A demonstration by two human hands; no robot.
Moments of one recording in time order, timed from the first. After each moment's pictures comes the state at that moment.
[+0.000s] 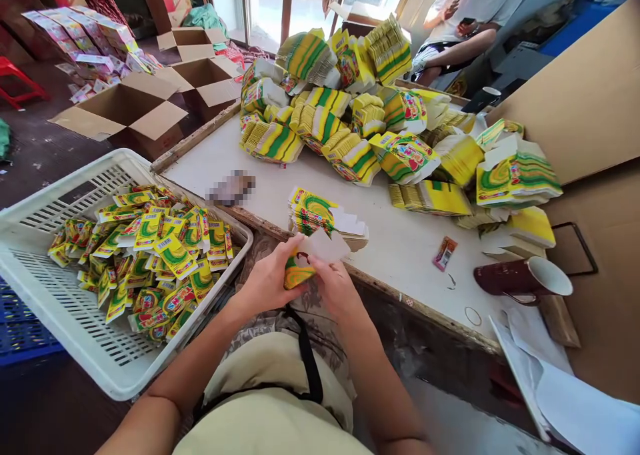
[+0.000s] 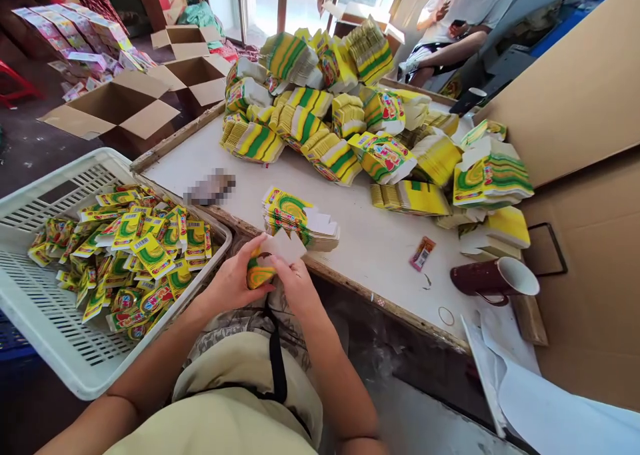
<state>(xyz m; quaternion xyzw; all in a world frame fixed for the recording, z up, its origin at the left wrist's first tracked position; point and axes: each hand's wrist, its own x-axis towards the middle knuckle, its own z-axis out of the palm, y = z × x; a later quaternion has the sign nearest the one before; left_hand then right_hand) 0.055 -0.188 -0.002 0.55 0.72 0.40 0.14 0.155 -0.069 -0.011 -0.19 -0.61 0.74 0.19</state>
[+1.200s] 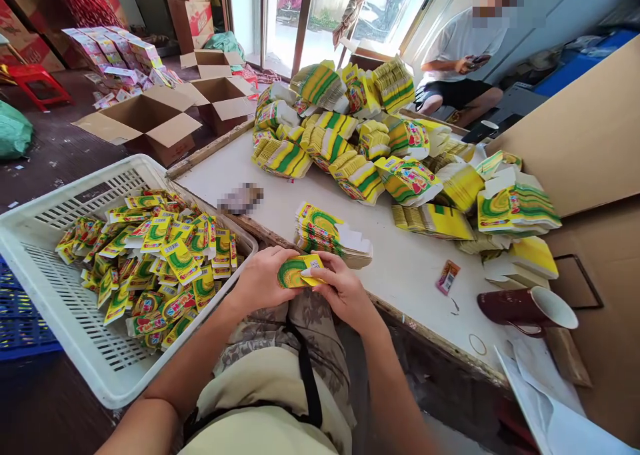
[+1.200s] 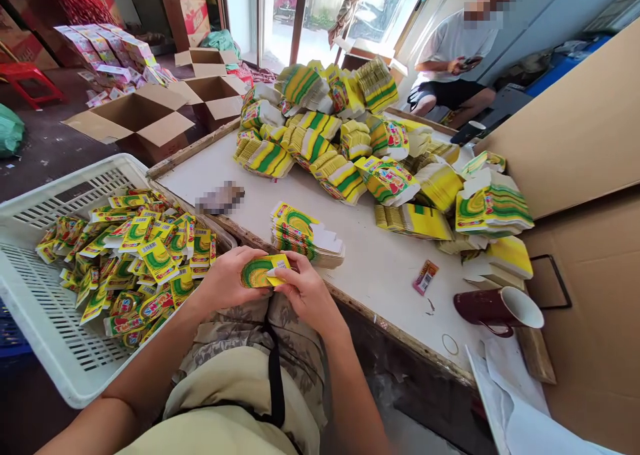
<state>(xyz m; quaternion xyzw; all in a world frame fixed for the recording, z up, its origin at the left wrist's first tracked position) 0.031 -0.193 0.020 0.52 0.77 0.36 0.08 0.174 -0.033 0.002 -0.01 -0.89 0.41 0.21</state>
